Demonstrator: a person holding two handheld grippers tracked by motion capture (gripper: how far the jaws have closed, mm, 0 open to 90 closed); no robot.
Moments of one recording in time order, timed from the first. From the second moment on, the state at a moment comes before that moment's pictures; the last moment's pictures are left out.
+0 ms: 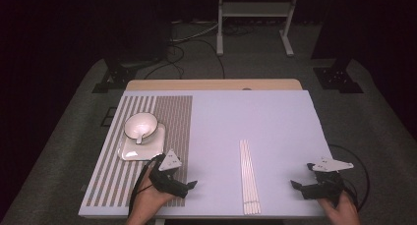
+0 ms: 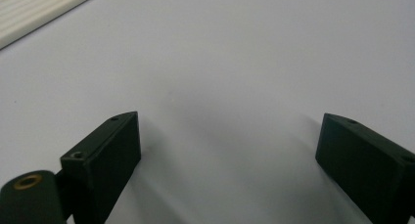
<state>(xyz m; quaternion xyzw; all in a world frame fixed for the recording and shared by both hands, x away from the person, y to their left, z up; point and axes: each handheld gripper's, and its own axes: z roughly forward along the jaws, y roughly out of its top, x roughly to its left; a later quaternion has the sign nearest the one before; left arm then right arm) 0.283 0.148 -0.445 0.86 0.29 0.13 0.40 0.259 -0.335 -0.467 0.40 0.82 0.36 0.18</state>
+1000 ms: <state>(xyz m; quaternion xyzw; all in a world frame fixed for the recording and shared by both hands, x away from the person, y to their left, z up) 0.295 0.103 -0.428 0.86 0.26 0.11 0.42 0.259 -0.335 -0.467 0.40 0.83 0.36 0.18</state>
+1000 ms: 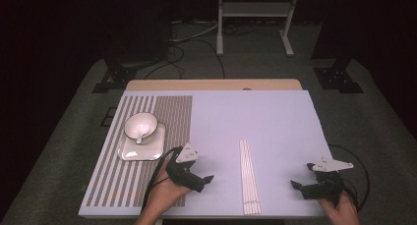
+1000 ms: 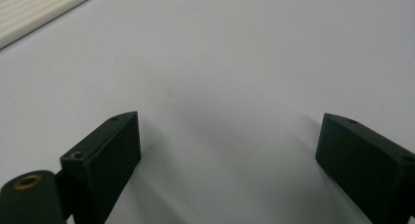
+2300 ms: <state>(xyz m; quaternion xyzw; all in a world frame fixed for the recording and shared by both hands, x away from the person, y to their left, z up) 0.327 0.019 -0.442 0.87 0.24 0.08 0.42 0.259 -0.335 -0.467 0.40 0.82 0.36 0.18</state>
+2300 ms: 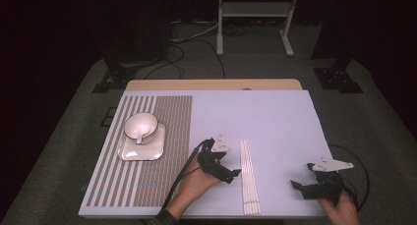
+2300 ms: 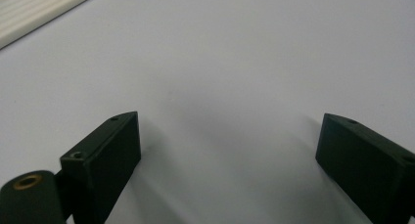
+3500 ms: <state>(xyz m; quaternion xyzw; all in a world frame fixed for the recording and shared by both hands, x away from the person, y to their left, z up) 0.332 0.000 -0.463 0.89 0.24 0.09 0.38 0.259 -0.335 -0.467 0.40 0.82 0.36 0.18</state>
